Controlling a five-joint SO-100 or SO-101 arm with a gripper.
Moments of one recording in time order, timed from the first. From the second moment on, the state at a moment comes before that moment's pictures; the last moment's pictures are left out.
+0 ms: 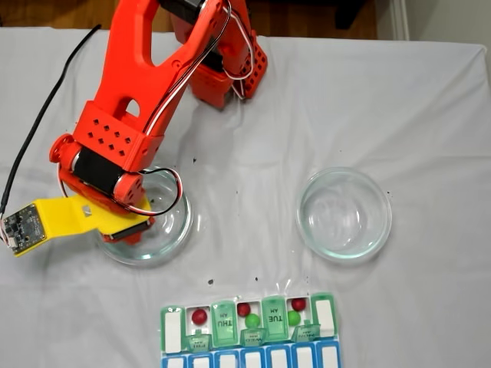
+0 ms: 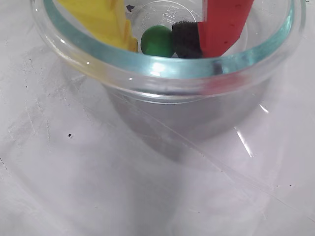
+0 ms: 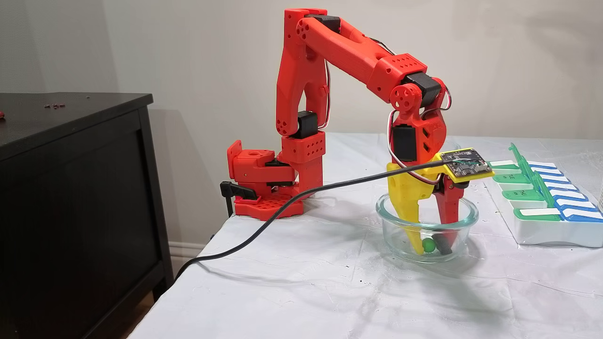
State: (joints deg) arm 30.6 105.2 115.9 54.8 -59.2
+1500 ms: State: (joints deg) arm 30.7 103.4 112.9 55.1 -60.4
